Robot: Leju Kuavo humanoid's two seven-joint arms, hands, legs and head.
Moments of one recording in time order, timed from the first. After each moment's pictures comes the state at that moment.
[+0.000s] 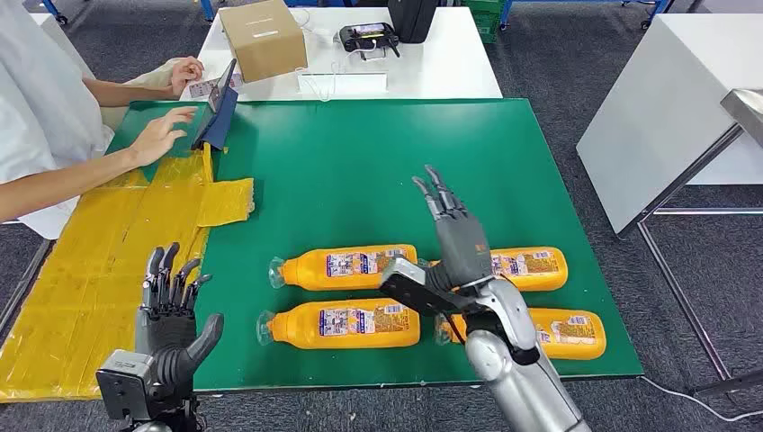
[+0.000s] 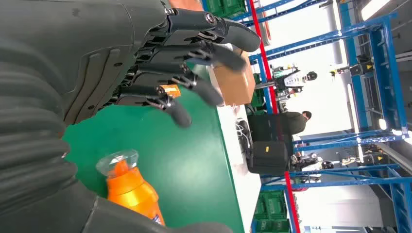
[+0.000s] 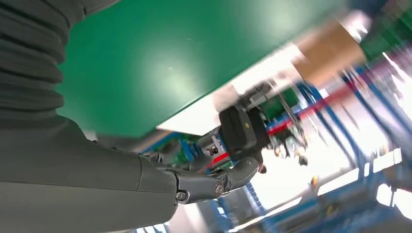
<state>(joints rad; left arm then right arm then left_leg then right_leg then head) 0.16 -0.05 -0.17 -1.72 -0.17 0.28 -0.44 -0.30 -0.01 0.47 -1.44 0.96 -0.17 0.01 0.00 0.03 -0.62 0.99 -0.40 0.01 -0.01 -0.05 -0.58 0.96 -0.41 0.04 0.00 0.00</state>
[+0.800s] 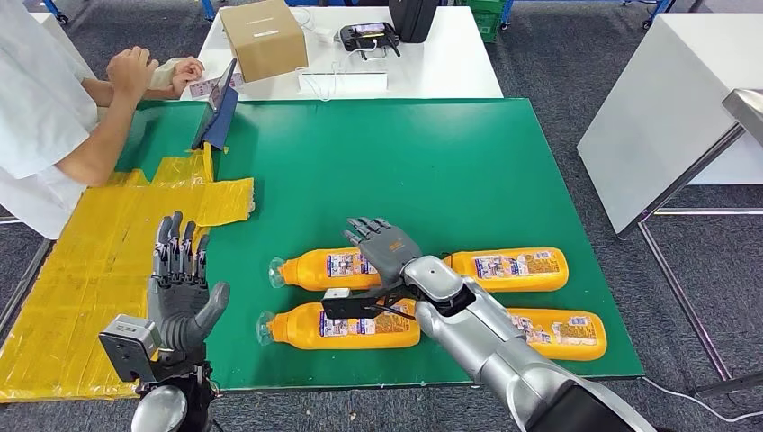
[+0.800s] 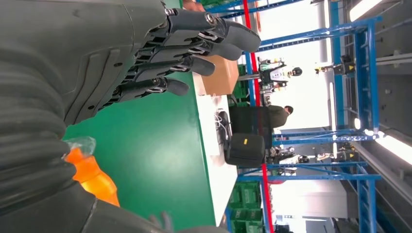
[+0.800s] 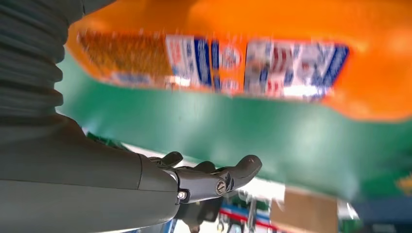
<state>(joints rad) 0.04 -0.09 -0.18 -1.63 -0.11 0.23 -0.45 -0.64 0.10 0.77 -0.75 1.07 -0.04 -0.02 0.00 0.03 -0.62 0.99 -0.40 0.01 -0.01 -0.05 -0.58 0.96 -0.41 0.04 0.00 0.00</state>
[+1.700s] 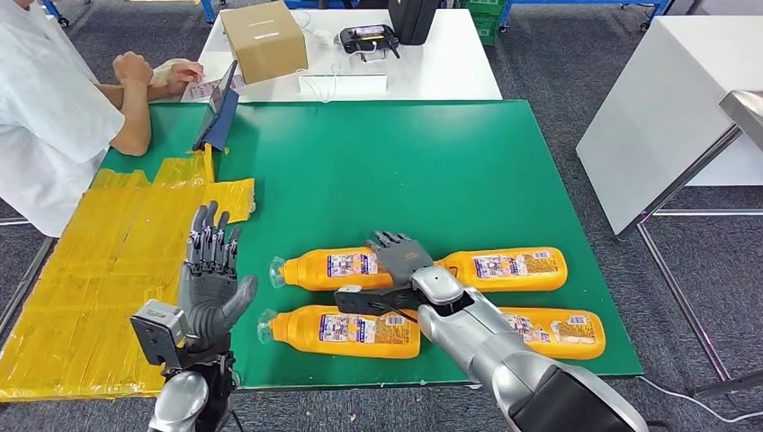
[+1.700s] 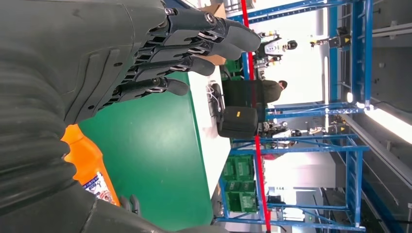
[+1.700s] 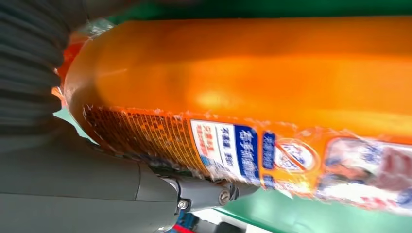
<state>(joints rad) -0.03 -0.09 -0.26 -1.56 -0.07 0.22 -0.46 -0.71 0.16 0.78 -0.43 1.04 -0.09 0.11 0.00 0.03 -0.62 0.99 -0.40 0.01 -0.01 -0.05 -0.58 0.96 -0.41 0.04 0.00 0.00</state>
